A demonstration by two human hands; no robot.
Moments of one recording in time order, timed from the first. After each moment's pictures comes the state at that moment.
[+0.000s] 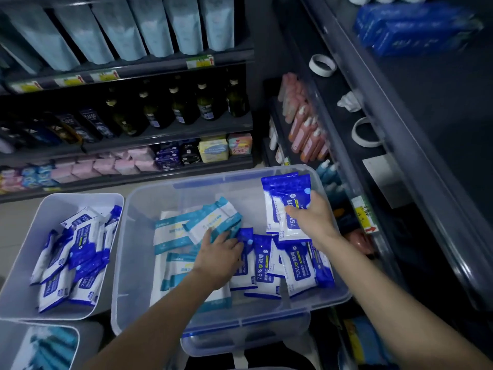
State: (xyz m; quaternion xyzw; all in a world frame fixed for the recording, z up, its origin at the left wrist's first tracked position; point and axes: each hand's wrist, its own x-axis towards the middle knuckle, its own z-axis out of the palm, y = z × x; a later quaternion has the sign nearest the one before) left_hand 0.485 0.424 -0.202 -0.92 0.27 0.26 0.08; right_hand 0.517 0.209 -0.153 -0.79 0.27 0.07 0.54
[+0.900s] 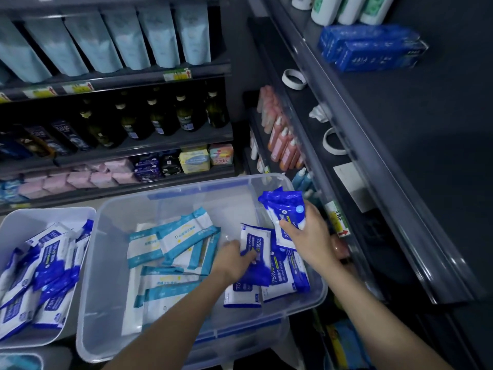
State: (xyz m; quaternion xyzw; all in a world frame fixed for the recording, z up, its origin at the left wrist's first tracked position) left_hand 0.490 0.346 -0.208 -0.90 -0.02 0.30 -0.31; right_hand 0.480 0.173 -0.145 -0.88 0.14 -0.03 0.45
